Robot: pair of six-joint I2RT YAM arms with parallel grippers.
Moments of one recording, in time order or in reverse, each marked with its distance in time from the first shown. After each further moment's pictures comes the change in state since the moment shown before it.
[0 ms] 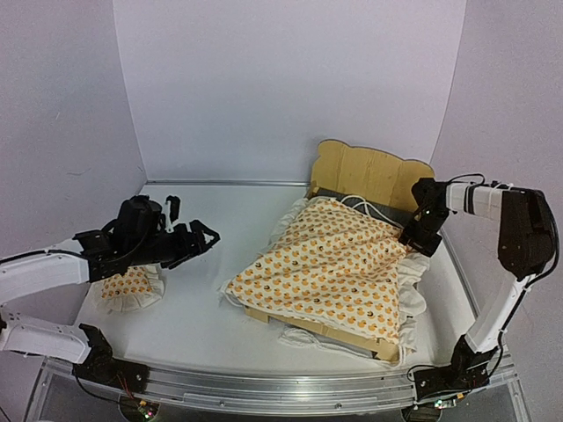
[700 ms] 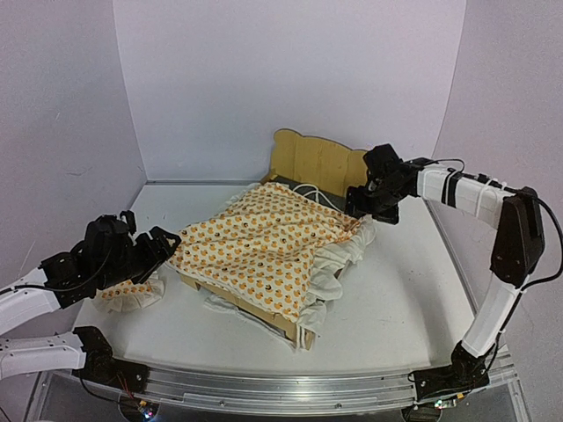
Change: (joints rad) left arm 0.000 -0.375 -0.146 -0.209 -0.283 -0.222; right arm 0.380 -0.019 0.193 0.168 0.149 -0.140
